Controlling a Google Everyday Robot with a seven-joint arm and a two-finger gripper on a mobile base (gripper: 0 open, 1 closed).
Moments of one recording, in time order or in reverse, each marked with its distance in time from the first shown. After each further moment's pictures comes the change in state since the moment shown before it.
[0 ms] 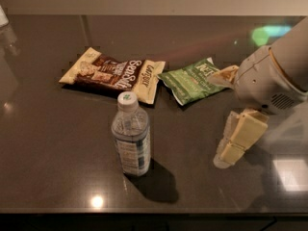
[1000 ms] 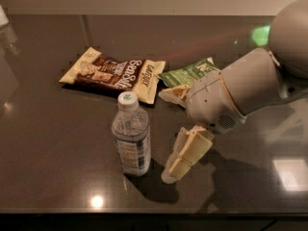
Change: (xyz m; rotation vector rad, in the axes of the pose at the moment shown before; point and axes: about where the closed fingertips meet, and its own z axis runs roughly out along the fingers) arm -0.070 0.028 0.065 -0.125 -0.286 -0.041
